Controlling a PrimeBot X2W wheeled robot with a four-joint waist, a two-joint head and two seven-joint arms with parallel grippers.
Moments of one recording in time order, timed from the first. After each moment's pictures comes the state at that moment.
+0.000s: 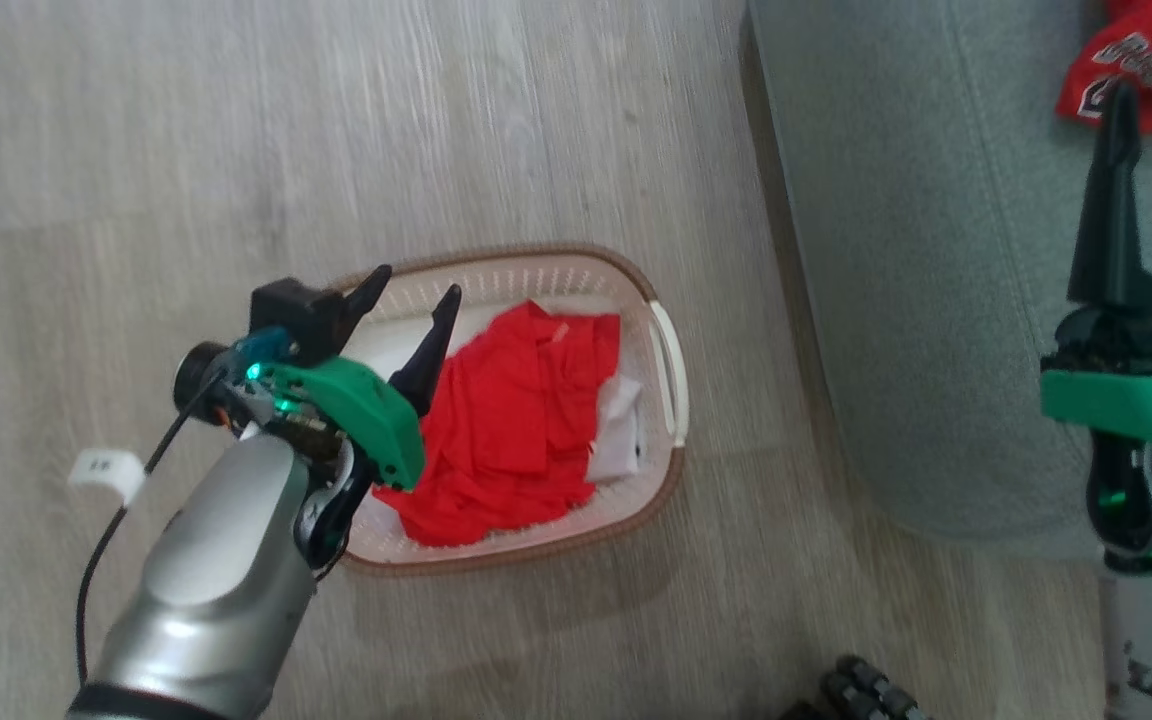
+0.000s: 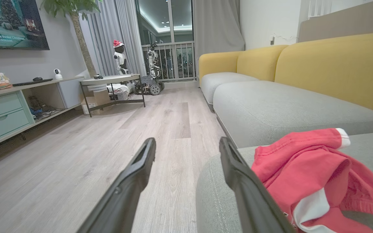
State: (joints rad) left arm -0.54 0.17 -0.49 0.58 -0.40 -0.12 -0.11; right arm -0.28 -0.13 -0.07 -0.14 0.31 0.13 -0.25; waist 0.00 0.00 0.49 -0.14
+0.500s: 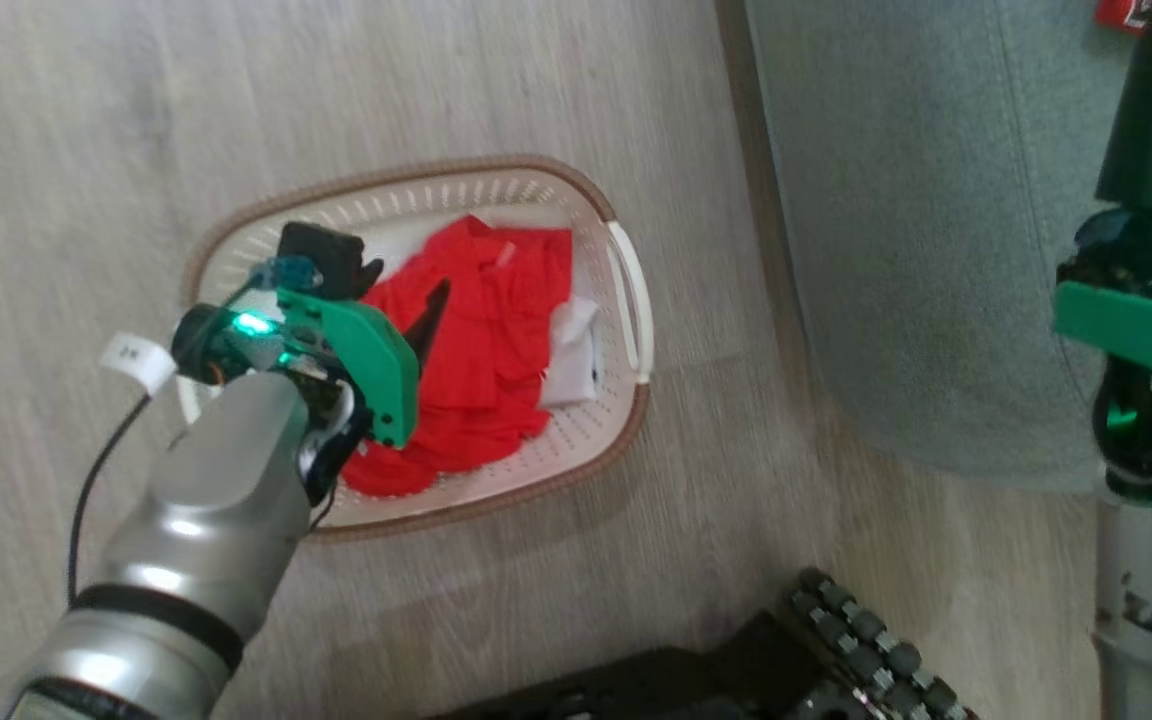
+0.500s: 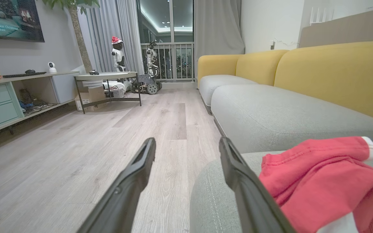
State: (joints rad) left arm -0.77 0.16 -0.67 0.91 -0.52 -0.12 -0.02; right arm -0.43 -0.09 -0.06 -0.21 0.28 0.13 -0.26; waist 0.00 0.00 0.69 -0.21
